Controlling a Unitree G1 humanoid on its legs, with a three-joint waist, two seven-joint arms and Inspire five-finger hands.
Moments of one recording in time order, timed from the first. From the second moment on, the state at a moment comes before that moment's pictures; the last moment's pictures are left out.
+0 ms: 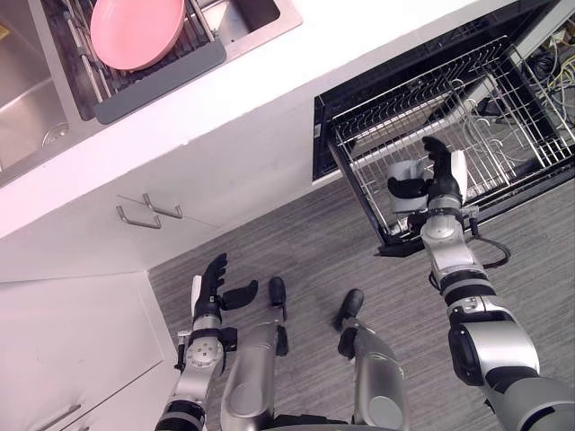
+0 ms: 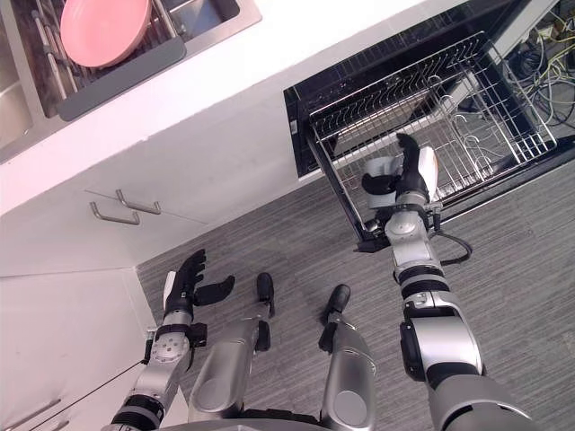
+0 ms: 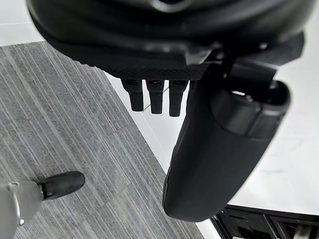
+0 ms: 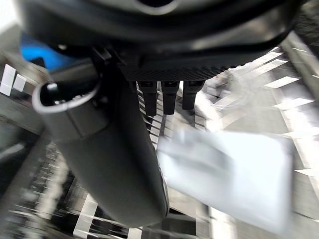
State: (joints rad) left arm -0.02 0.11 -0.07 0.53 -0.01 -0.18 0.28; right arm -0.69 -0.39 -0.03 0.65 -0.22 0.00 -0.34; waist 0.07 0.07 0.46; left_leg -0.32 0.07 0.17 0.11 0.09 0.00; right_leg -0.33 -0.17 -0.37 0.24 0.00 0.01
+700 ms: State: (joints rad) left arm 0.09 0.09 -0.07 0.60 0.04 -0.16 0.24; right arm -0.07 -0.14 -0.07 -0.27 -0.22 -0.15 -0.35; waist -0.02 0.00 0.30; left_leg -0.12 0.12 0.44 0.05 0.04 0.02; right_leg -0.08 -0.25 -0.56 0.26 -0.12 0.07
